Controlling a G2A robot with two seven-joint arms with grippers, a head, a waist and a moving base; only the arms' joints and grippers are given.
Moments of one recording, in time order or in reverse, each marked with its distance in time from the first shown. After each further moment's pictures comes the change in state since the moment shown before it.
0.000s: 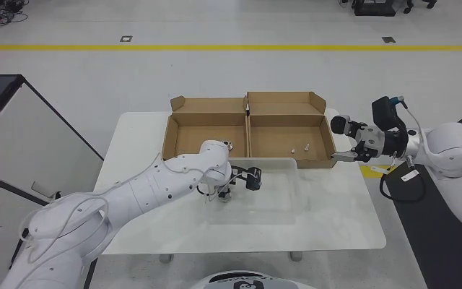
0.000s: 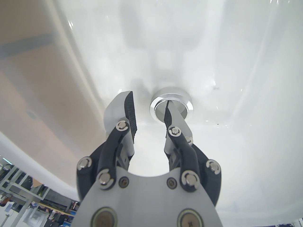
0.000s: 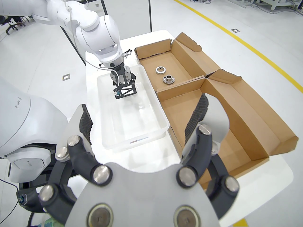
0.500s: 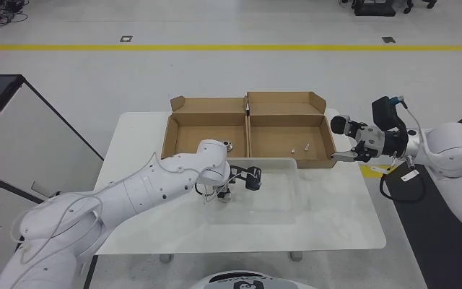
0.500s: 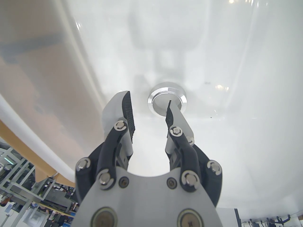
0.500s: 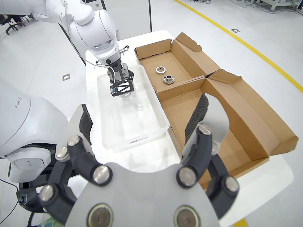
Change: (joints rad) left arm -0.010 0.039 0.000 -0.071 -0.026 0.023 -0.023; right arm 0.000 0.000 0.000 0.000 0.000 0.000 0.000
